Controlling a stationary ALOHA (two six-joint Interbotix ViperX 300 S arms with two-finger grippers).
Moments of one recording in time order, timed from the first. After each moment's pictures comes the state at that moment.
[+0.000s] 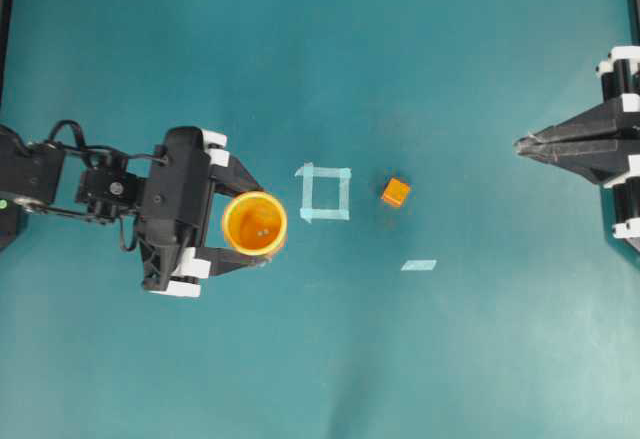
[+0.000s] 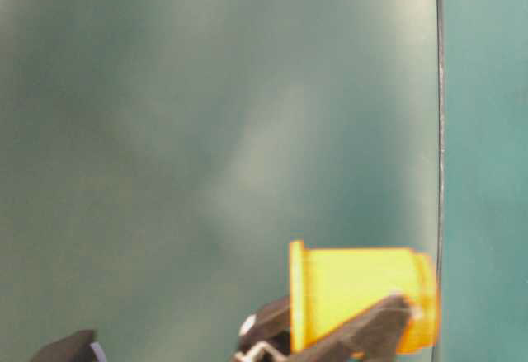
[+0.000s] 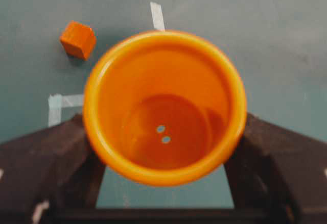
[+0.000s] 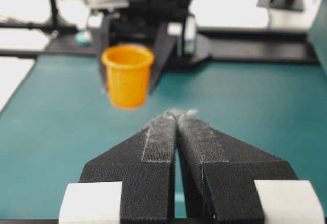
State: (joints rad) left arm -0.13 -0.25 0.78 0.01 0.01 0.01; right arm 0.00 -0.94 1.15 0.00 -0.20 0.00
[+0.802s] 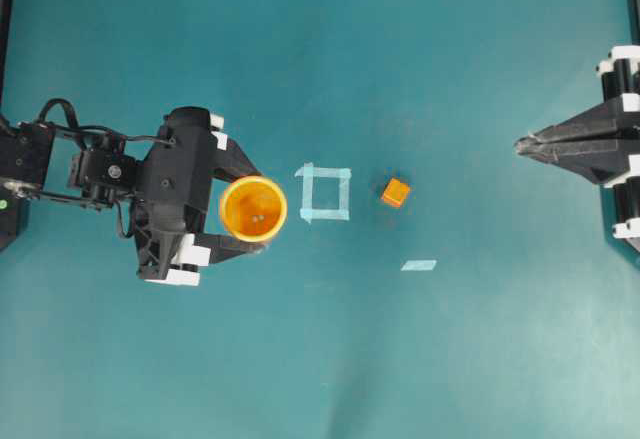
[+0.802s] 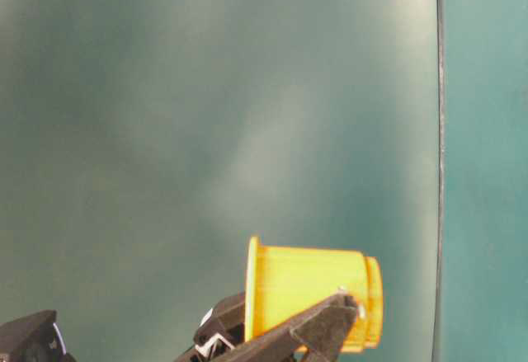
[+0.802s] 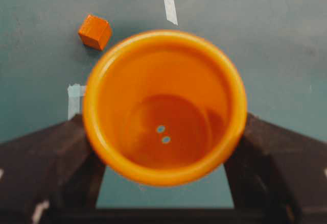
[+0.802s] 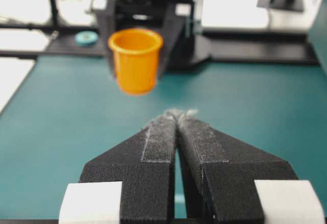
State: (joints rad) left arm -0.11 -0.28 0.69 0.02 0.21 0.02; right arm 0.00 -0.94 1.15 0.00 -0.20 0.00
